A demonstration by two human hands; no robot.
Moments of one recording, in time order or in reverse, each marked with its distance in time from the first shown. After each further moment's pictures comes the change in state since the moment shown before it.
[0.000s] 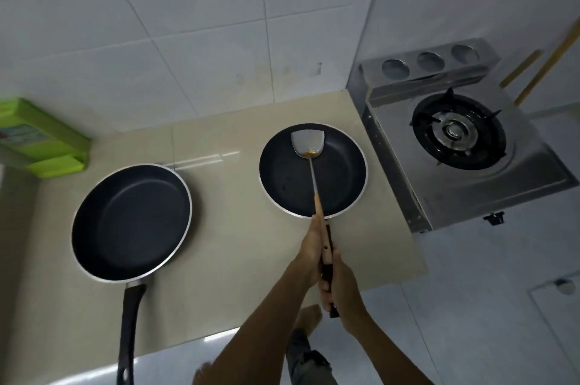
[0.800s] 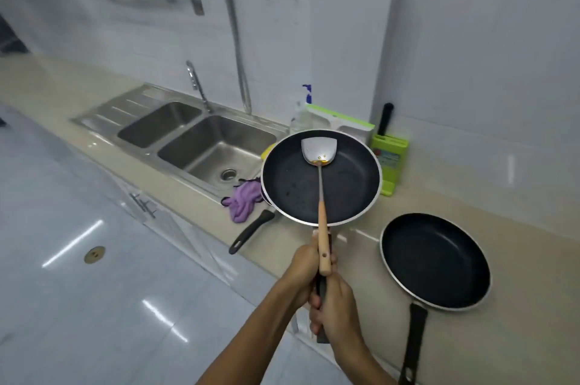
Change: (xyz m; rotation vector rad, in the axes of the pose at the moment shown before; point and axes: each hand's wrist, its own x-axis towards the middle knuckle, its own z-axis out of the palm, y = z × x) left_hand -0.360 0.012 -0.548 -0.324 0.356 0.696; right_hand -0.327 0.040 0.519 -0.369 -0.568 -0.285
